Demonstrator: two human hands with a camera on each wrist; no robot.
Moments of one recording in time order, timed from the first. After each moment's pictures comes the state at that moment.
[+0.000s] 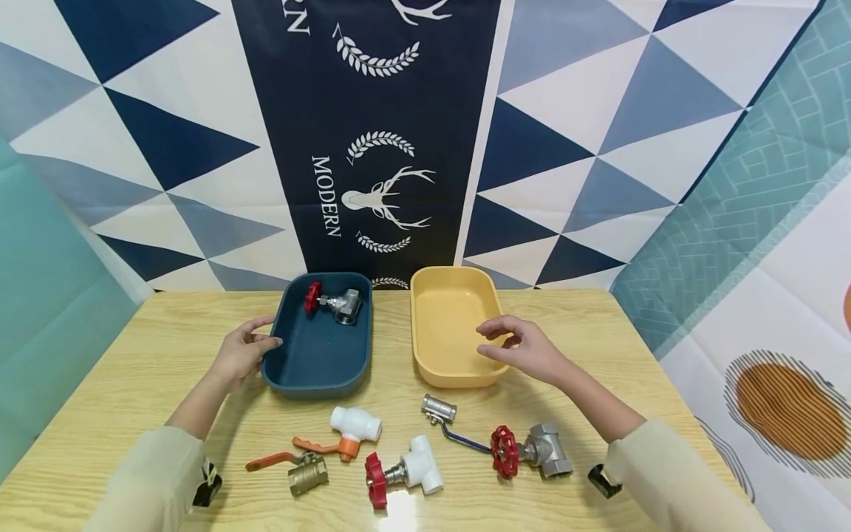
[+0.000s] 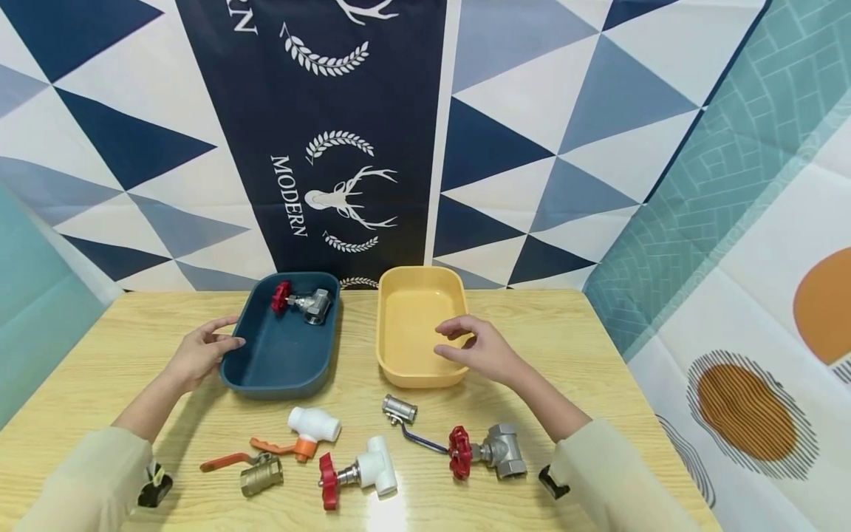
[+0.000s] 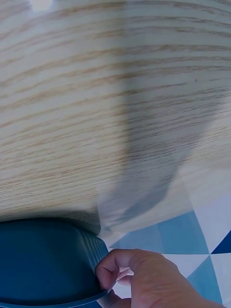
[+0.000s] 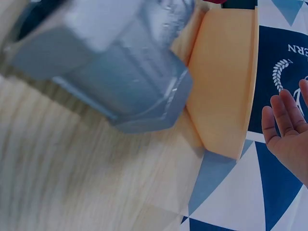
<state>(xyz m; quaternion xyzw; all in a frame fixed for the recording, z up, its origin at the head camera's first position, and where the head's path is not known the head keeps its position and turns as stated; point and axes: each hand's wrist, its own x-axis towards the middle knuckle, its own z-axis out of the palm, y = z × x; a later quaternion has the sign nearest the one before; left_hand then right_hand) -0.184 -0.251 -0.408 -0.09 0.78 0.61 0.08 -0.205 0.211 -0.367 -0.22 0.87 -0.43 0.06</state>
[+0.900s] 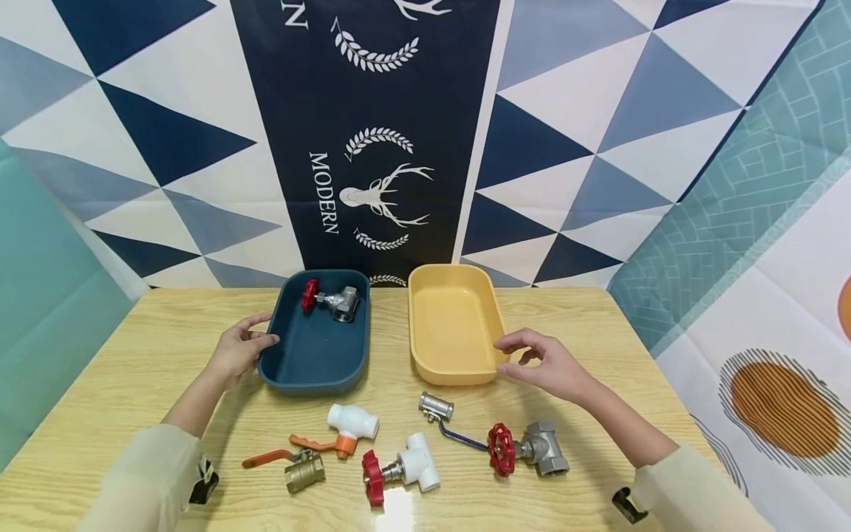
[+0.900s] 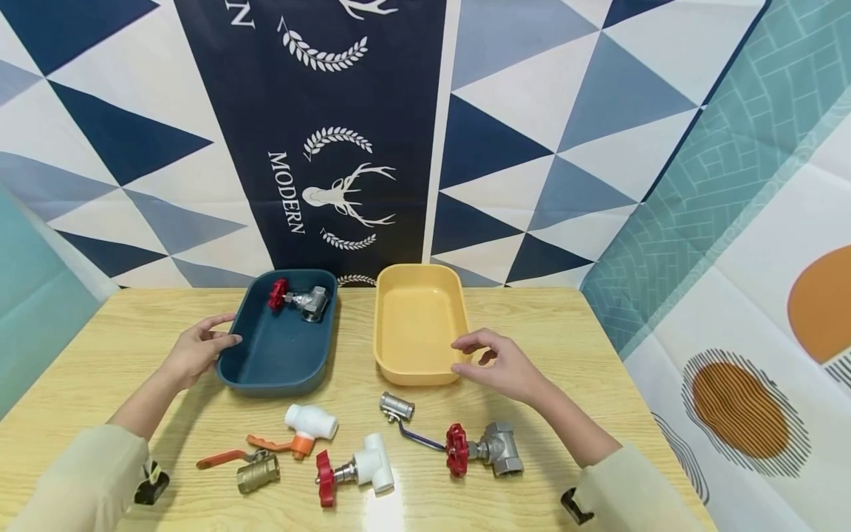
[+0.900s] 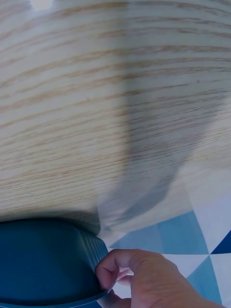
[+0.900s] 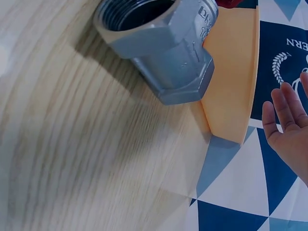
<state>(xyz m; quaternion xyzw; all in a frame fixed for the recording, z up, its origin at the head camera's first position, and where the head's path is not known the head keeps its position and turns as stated) -0.185 -0.255 -0.412 -0.08 0.78 0.62 0.07 -0.178 0.239 -0.371 -0.24 0.87 -0.42 0.04</state>
